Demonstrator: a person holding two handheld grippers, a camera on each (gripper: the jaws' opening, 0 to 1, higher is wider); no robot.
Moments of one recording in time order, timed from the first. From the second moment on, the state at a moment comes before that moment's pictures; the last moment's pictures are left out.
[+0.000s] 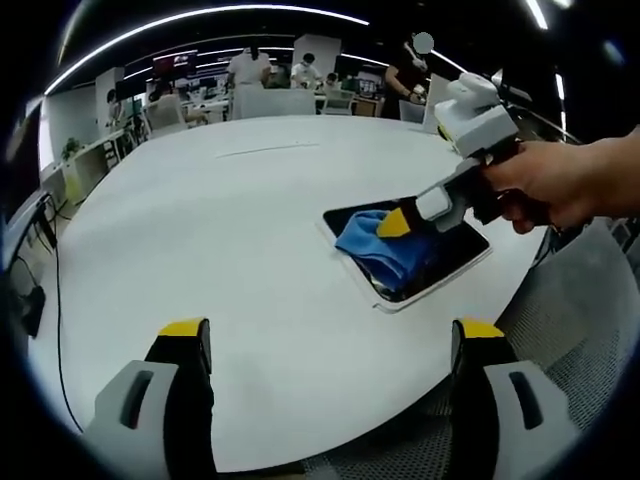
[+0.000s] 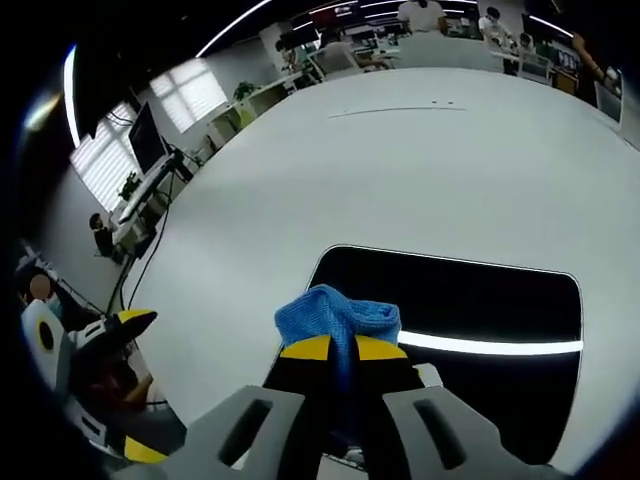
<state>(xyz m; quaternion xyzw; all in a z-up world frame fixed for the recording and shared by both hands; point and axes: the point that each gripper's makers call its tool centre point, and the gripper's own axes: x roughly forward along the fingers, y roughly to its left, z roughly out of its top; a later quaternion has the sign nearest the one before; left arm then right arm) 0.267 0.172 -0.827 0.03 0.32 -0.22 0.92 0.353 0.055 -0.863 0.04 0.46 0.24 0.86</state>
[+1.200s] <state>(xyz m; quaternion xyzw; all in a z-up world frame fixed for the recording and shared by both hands) 0.266 0.168 -0.826 0.03 0.31 -0.23 0.92 0.348 0.005 -0.863 0.06 0.46 0.22 0.86</state>
